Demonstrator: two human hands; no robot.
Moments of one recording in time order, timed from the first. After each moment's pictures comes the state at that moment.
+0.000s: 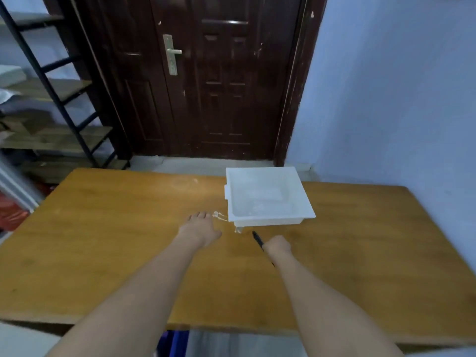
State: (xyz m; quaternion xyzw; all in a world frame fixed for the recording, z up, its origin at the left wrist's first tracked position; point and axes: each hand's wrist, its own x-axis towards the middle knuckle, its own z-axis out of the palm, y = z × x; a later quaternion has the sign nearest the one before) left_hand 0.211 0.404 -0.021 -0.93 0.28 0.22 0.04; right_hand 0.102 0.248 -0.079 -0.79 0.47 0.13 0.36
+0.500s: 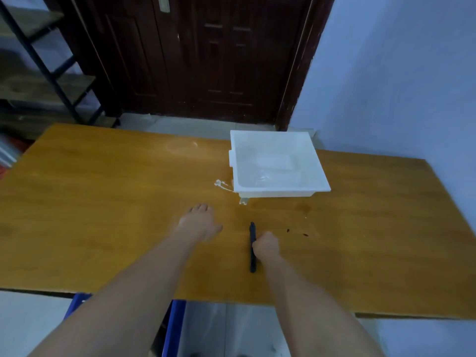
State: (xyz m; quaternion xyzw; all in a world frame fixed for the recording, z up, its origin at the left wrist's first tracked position) left_hand 0.227 0.415 -0.096 -0.90 0.30 0.30 0.05; right_hand 0.119 0.287 -0.168 -0.76 0.50 0.19 0.36
